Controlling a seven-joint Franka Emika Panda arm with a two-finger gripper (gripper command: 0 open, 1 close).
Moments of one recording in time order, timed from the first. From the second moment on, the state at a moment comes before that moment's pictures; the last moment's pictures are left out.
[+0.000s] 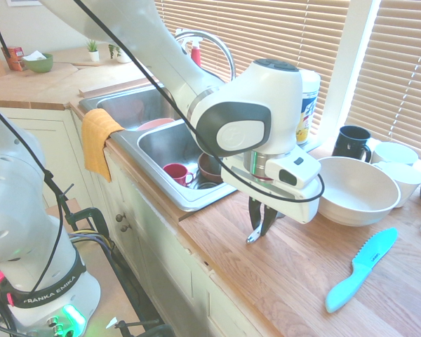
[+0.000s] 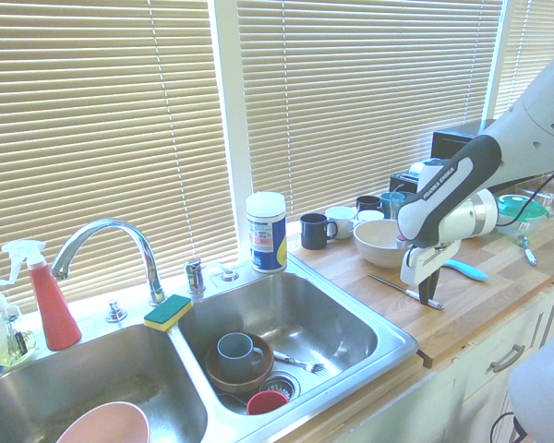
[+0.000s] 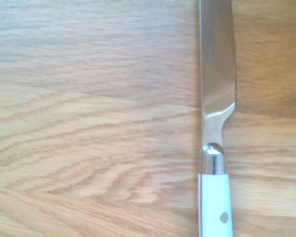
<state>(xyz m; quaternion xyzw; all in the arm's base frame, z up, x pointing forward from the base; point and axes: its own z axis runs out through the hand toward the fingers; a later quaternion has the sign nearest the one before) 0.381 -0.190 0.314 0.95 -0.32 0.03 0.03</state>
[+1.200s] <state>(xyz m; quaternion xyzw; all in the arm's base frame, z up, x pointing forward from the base) 0.425 -0.039 0.391 0.92 -0.39 0.06 0.02</state>
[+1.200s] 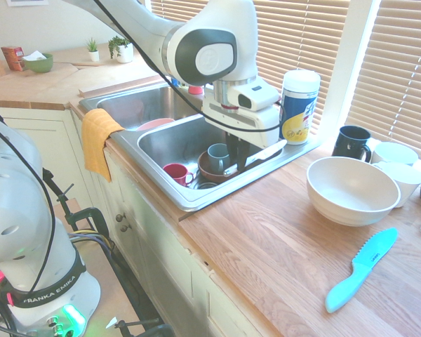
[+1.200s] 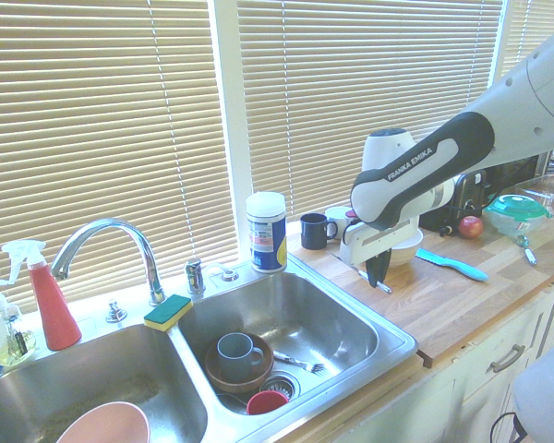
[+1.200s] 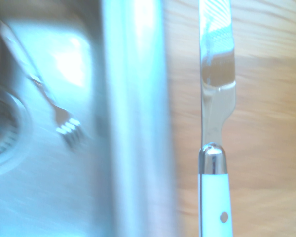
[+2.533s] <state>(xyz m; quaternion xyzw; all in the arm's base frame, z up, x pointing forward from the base) 0.493 0.074 0.295 0.90 -0.43 0.06 0.00</state>
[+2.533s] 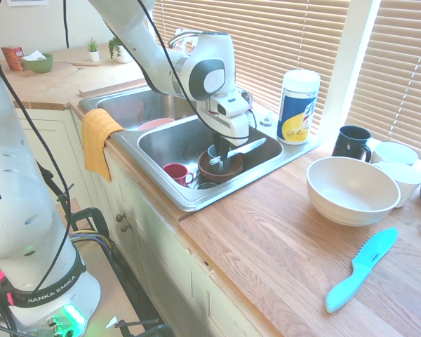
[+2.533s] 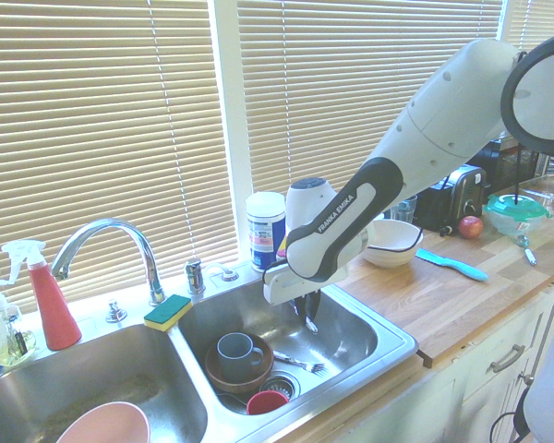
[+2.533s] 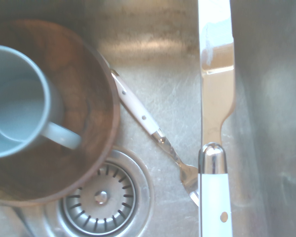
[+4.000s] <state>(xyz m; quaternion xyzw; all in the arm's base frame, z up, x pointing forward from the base) 0.487 0.083 0.180 0.91 -0.41 0.03 0.01</state>
